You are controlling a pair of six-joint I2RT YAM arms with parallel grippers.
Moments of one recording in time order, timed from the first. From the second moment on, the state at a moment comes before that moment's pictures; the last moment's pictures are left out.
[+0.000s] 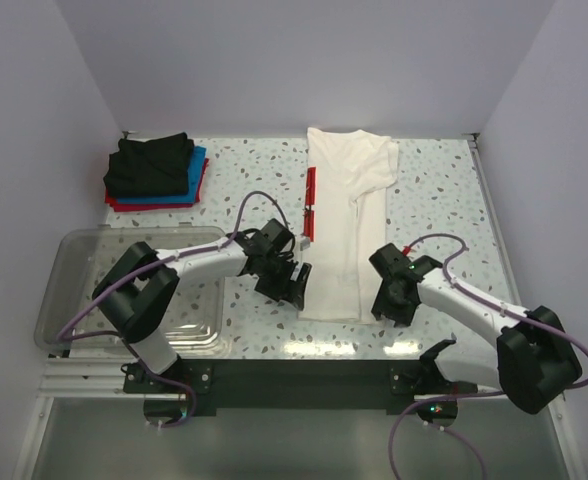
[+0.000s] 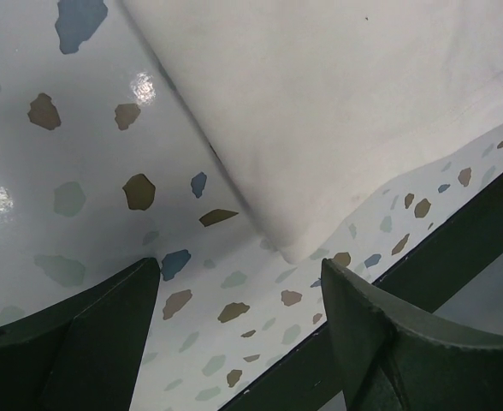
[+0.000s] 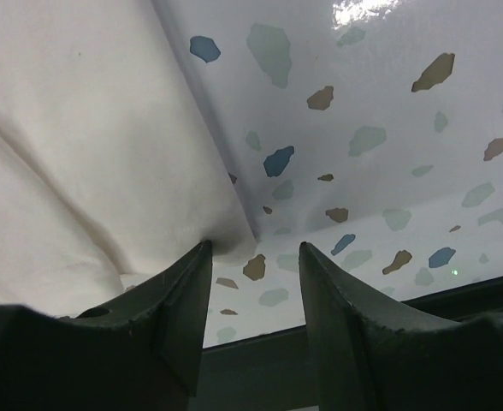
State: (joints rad) left arm -0.76 1.68 0.97 -0.47 0.35 -0.39; right arm 0.55 1.20 0.63 -0.88 0.16 0.97
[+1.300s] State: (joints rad) left arm -0.85 1.79 1.05 -0.51 0.38 -0.43; right arm 0.55 1.27 0.63 -0.81 0.13 0.92
